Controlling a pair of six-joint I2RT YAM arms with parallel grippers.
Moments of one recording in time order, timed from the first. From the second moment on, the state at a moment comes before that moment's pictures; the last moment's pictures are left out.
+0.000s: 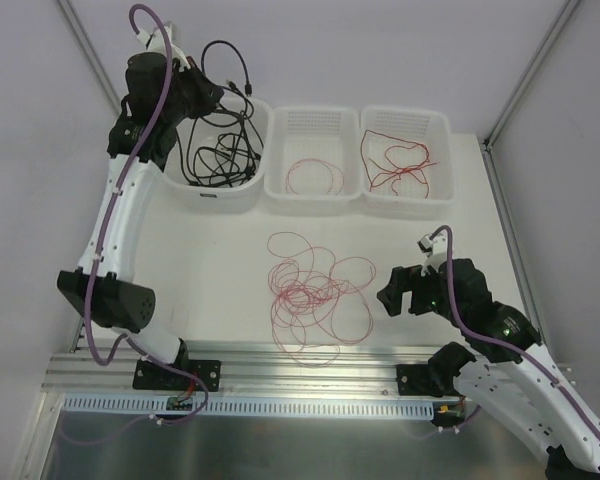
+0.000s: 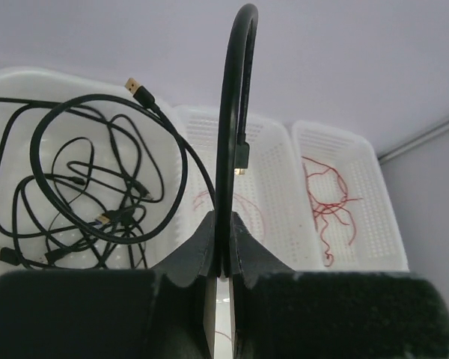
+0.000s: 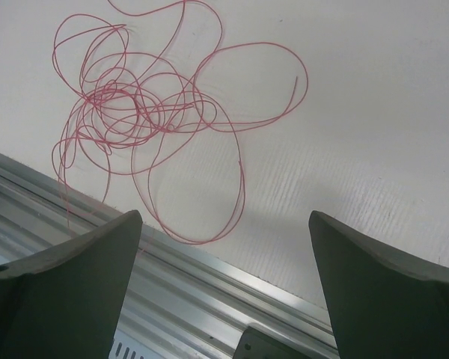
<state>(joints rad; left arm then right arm) -0.19 1.57 1.90 -0.50 0.11 -0.43 0.64 0.48 0.69 -0.82 0.04 0.37</state>
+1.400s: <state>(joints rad) 0.06 0.89 1.02 -0.45 0.37 -0.48 0.75 1.01 0.60 -0.52 -0.08 0.46</state>
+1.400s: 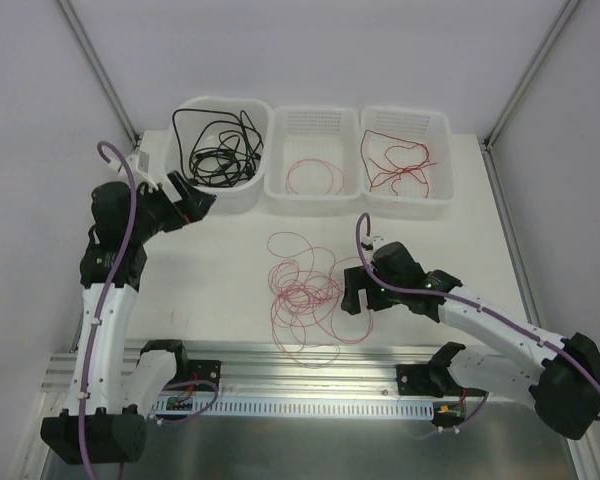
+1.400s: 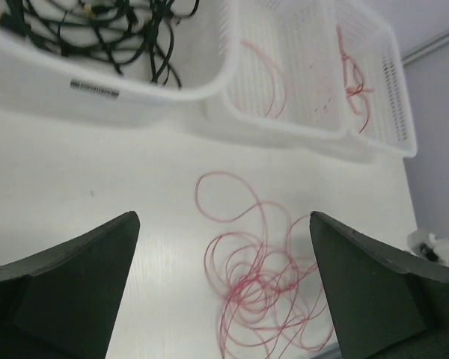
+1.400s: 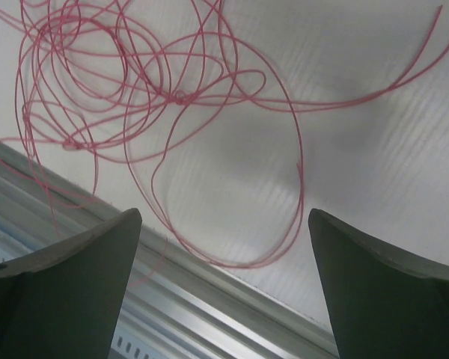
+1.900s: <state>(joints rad) 0.06 0.71 0.58 -0.52 0.42 -0.44 0.84 1.46 0.72 -0.17 -0.01 0.60</state>
